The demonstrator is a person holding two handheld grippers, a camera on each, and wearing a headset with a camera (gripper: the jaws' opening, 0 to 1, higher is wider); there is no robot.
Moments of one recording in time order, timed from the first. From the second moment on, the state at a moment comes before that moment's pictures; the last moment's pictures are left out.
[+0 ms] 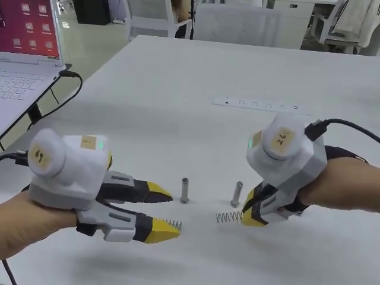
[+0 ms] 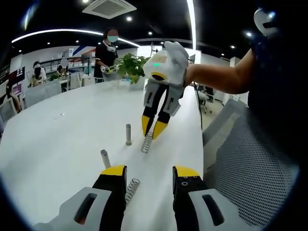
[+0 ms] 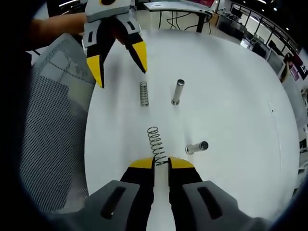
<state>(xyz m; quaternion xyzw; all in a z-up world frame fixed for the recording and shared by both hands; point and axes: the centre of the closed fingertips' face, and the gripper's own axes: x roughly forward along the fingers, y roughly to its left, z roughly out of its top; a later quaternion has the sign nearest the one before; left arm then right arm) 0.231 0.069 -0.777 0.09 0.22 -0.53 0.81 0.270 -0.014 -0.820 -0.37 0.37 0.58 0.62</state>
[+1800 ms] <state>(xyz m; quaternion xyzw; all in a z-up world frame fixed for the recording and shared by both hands) 0.236 0.032 -0.763 0.14 0.18 -0.57 0.79 0.240 0.025 -0.767 -0.38 0.31 0.61 0.62</state>
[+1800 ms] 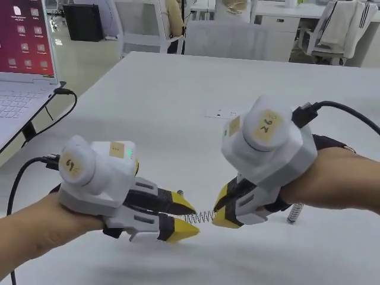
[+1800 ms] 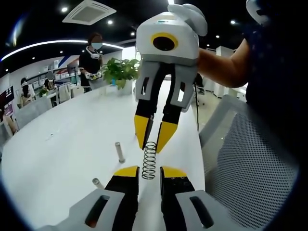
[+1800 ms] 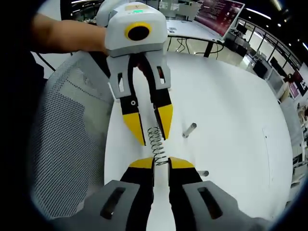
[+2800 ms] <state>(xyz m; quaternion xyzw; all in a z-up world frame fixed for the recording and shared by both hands) 0.232 0.032 -0.764 0.15 0.17 -0.58 0.78 0.237 0.027 -0.772 -0.38 0.31 0.62 0.62</state>
